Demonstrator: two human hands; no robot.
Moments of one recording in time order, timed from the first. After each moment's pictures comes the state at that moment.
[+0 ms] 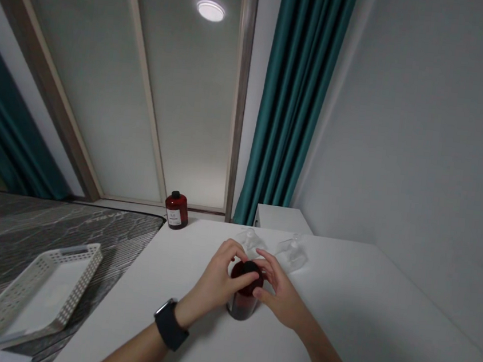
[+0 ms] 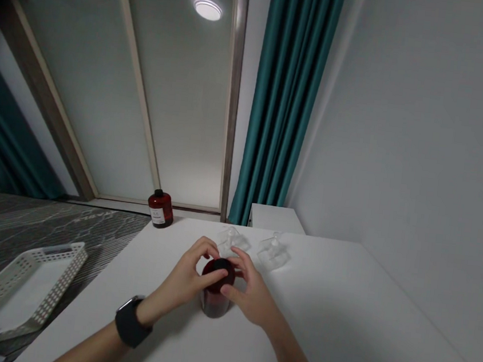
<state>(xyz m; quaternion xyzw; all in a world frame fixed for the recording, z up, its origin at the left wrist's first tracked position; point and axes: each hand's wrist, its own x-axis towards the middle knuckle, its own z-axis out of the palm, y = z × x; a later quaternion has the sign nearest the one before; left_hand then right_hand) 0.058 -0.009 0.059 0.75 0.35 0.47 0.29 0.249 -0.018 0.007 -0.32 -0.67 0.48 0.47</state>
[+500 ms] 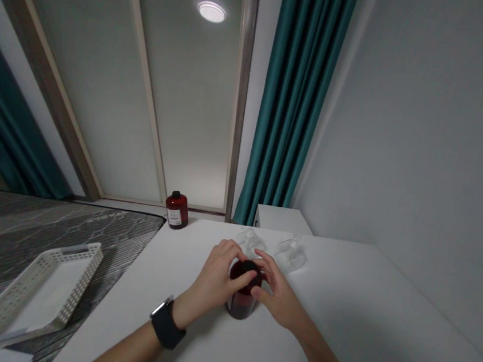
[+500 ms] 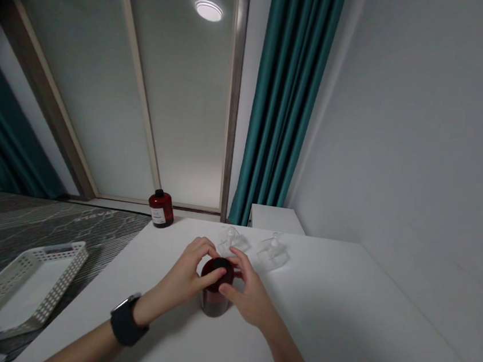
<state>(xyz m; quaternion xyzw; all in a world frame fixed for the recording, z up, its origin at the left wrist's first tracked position) 0.055 -0.009 0.067 0.80 0.39 0.40 0.19 0.245 -0.019 0.007 -0.33 -0.67 0.47 0.48</state>
